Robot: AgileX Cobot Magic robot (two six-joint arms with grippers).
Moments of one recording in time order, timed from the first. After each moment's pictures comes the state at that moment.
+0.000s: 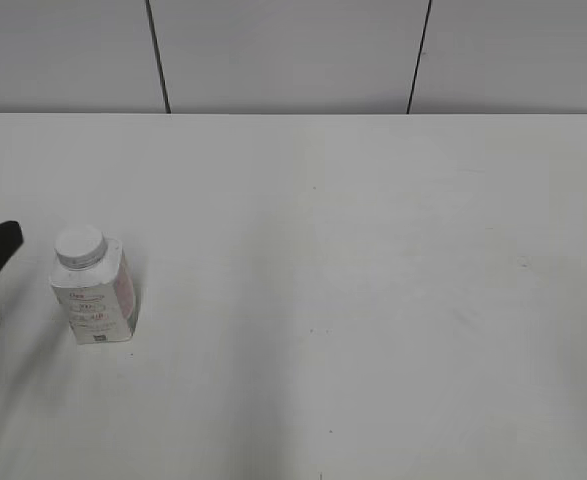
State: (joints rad) left arm 0.05 1.29 -0.06 0.52 -1.00 -0.19; right arm 0.09 -0.01 -0.51 0.08 1.09 -0.05
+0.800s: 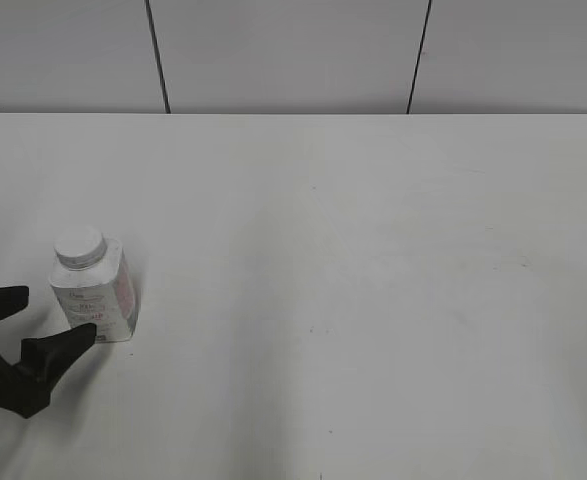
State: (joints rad) left arm 0.05 1.81 -0.07 0.63 -1.20 0.00; right arm 0.09 -0.01 -0.51 0.08 1.09 -0.05
